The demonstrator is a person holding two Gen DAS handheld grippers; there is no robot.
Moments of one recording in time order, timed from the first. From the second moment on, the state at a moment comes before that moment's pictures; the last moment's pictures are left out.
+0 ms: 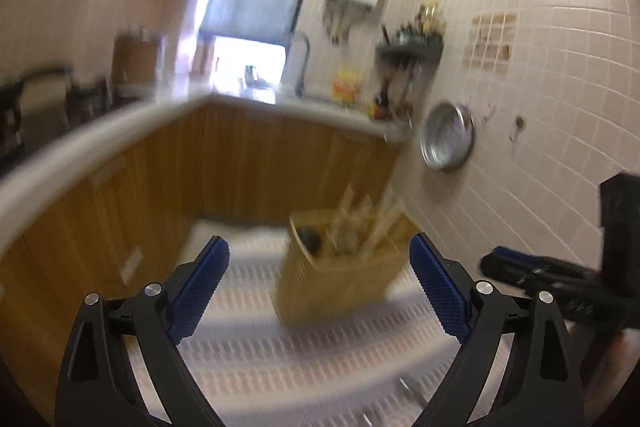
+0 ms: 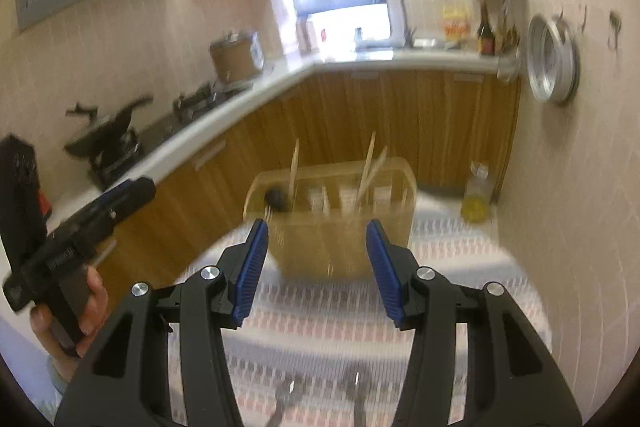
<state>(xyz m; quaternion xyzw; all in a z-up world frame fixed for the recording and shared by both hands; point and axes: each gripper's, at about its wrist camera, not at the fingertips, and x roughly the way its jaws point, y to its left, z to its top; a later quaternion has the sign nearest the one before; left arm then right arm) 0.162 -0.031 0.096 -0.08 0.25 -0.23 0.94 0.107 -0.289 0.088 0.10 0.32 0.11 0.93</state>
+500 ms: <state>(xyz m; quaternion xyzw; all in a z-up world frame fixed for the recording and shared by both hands) 0.129 -0.074 -0.023 -0.02 0.47 -0.25 0.85 0.098 -0.306 -0.031 0.14 0.48 0.12 0.86</state>
